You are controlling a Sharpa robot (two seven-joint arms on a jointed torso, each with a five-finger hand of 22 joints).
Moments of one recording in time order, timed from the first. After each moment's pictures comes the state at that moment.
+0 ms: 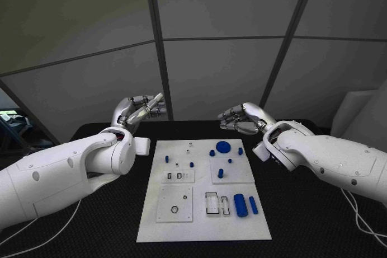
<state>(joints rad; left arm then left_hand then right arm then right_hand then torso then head) 1.16 -0.83 0.06 1.50 -0.06 -0.56 0.49 1.31 -0.06 0.22 0.19 0.07 0.89 0.22 0.18 0.09 0.97 0.17 0.19 0.08 1.07 0.12 0.27 0.15 0.17 0.87 0.24 0.37 0.17 1.18 -0.74 0.04 1.35 -0.89 -0.37 0.22 1.30 0.05 0.28 -0.19 0.20 0.85 0.21 0.11 0.07 0.99 0.18 0.12 0.06 1.03 0.13 0.15 0.07 0.17 0.83 0.24 0.29 0.14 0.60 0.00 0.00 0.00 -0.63</state>
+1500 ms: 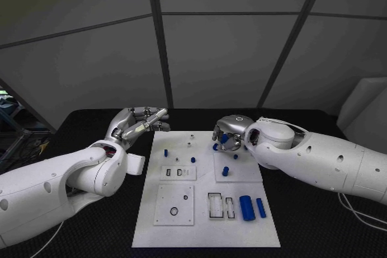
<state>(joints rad) 1.15 -0.92 0.06 1.65 -0.16 -0.47 0.45 1.34 -0.06 0.18 0.15 0.07 0.92 0.20 0.14 0.07 1.02 0.16 0.12 0.07 1.14 0.10 0.24 0.22 0.17 0.93 0.21 0.40 0.17 1.23 -0.67 0.04 1.38 -1.73 -0.12 -0.18 1.28 -0.12 0.38 -0.09 0.19 1.04 0.15 0.07 0.07 1.15 0.09 0.07 0.07 1.46 0.00 1.03 0.72 0.15 1.17 0.10 1.12 0.80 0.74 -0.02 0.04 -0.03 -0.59</state>
